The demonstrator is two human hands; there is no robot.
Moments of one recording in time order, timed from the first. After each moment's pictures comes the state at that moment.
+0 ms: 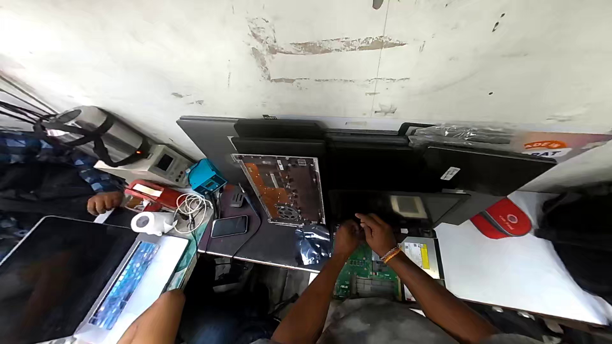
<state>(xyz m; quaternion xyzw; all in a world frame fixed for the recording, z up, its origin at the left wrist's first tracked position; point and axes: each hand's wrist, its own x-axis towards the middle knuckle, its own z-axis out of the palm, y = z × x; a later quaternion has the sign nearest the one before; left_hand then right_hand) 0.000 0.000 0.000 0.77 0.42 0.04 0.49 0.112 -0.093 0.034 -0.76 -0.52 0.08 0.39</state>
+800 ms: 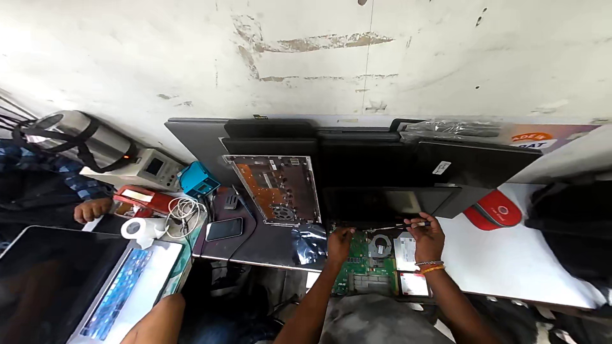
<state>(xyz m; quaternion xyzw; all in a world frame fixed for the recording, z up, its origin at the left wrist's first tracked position) -0.026 -0.018 -0.005 0.74 0.42 0.13 0.52 0.157 -0.180 0.049 -0.68 -0.06 0.18 0.71</state>
